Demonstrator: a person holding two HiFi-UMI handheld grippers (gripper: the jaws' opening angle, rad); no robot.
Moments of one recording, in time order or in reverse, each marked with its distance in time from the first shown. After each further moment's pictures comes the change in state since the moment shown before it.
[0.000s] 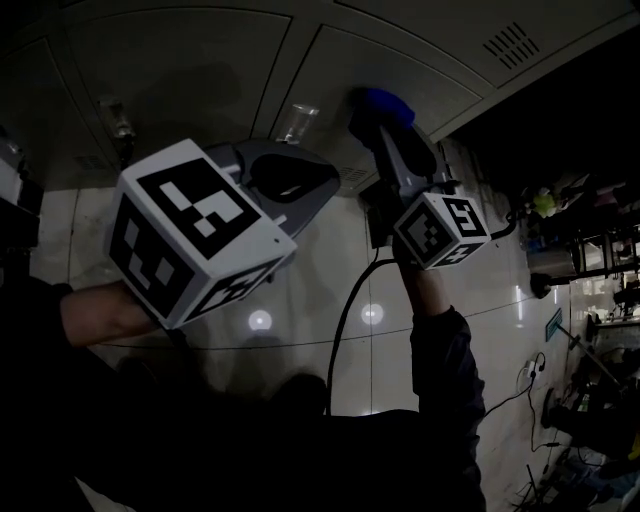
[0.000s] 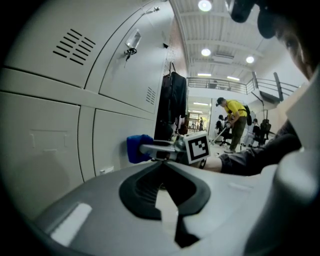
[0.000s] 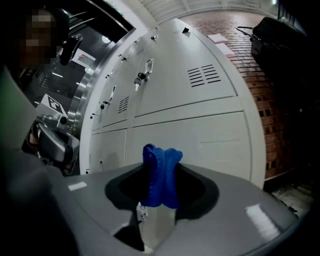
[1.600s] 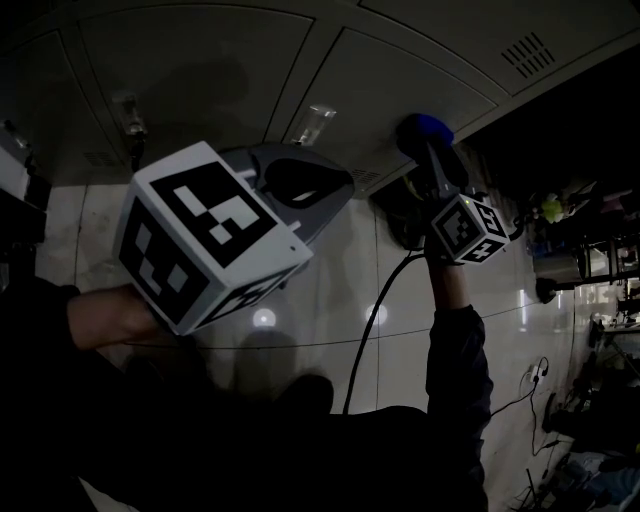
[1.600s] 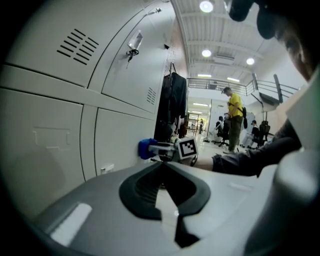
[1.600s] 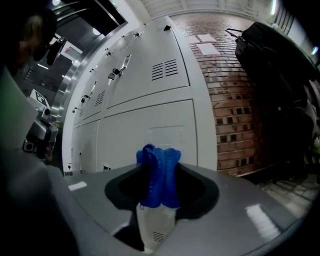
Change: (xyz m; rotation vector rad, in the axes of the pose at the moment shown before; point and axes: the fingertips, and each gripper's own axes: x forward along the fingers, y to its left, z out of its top) left arm -0.006 0.001 -0.003 -0.014 0.001 -0.013; right arm -0.021 -0.084 -0.029 0.018 0.050 -0.166
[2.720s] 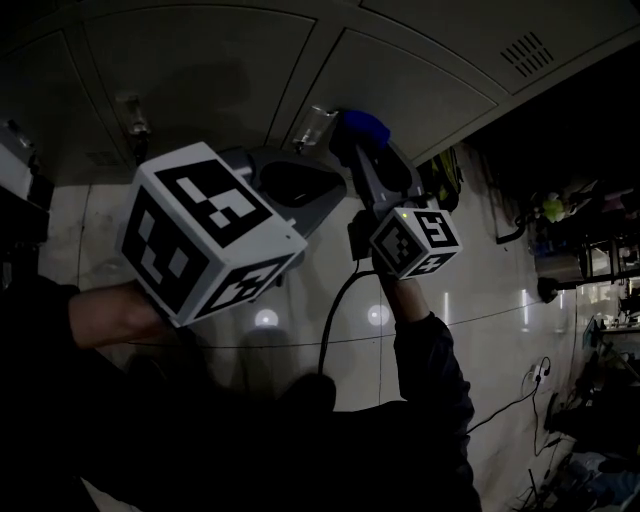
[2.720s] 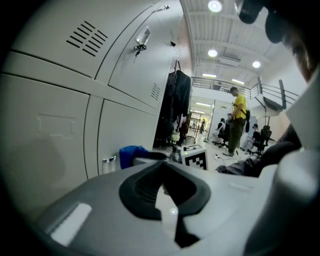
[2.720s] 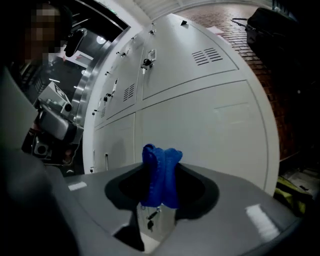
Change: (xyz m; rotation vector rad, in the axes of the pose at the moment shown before) left arm -0.002 0.003 -0.013 -0.070 0.041 -0.001; right arm 0.015 0.121 -0.024 0.038 -0.012 0.187
